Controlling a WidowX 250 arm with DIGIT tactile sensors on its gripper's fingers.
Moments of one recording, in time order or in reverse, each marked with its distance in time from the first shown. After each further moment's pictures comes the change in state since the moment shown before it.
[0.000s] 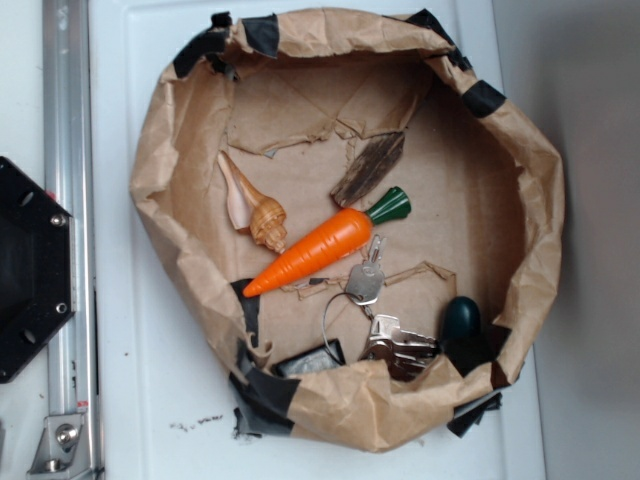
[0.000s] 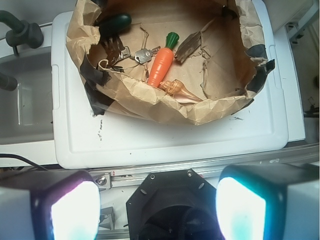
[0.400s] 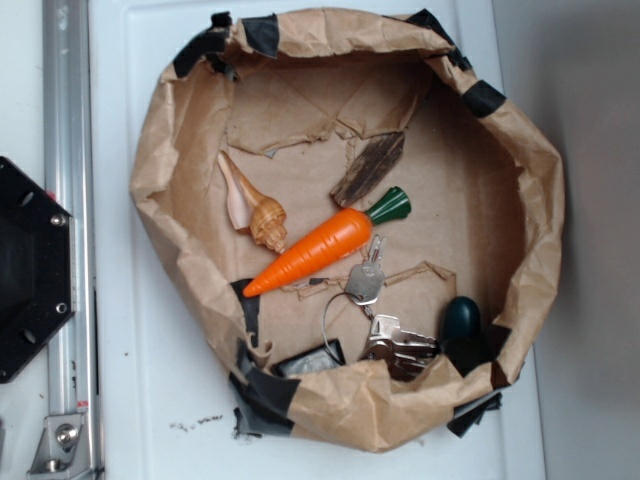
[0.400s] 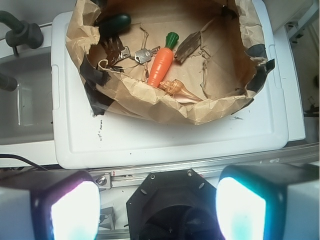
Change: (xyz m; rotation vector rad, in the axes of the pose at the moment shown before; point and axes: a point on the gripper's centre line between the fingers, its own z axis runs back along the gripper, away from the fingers) arm 0.001 0.001 -0.003 0.005 0.004 0.009
